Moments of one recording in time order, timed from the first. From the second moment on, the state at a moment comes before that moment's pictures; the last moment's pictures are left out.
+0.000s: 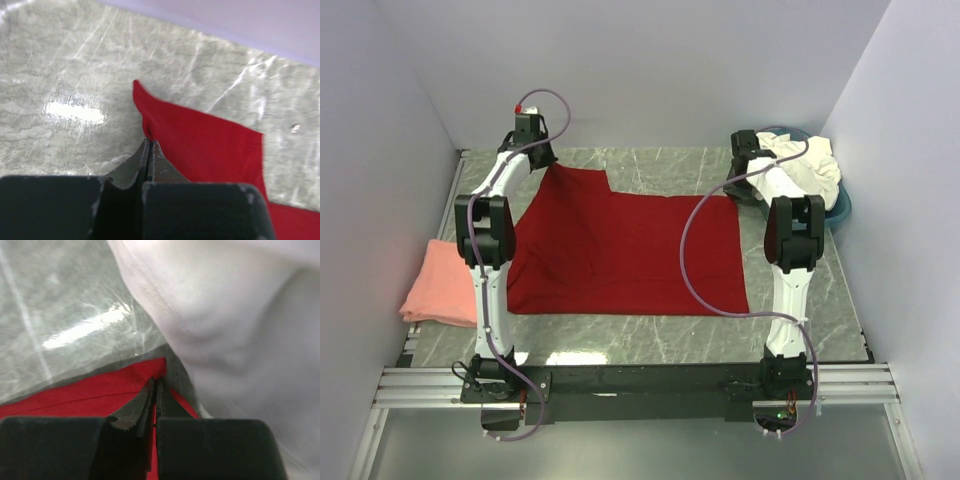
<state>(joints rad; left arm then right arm) -0.06 2.34 2.04 -0.38 -0.04 -0.35 0.07 2.27 1.89 -0.70 0.20 0.45</state>
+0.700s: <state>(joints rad) -0.06 2.14 1.87 -0.39 -0.05 -0.47 0.07 2.00 1.61 -0.58 0.23 0.50</state>
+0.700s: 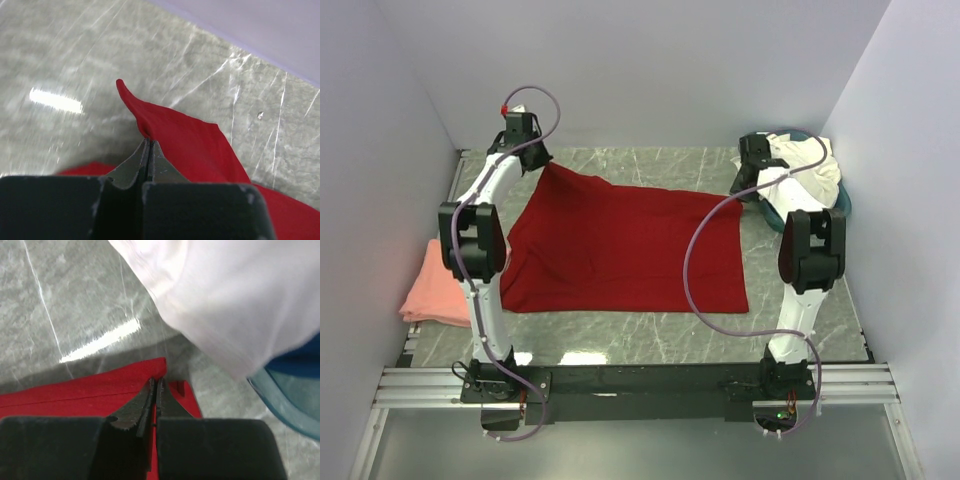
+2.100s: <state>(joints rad) -0.06 1.28 0.83 -0.38 -0.26 -0.91 0.08 1.49 0.87 -0.31 0.13 0.68</state>
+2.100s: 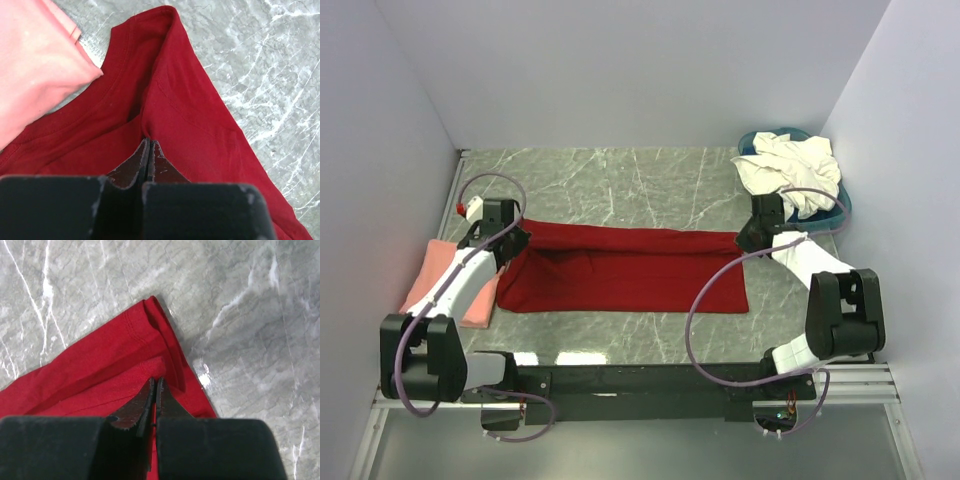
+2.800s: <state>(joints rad) -0.06 1.13 0.70 -0.33 -0.26 -0.92 0.08 1.39 0.77 -0.27 0.10 0.72</state>
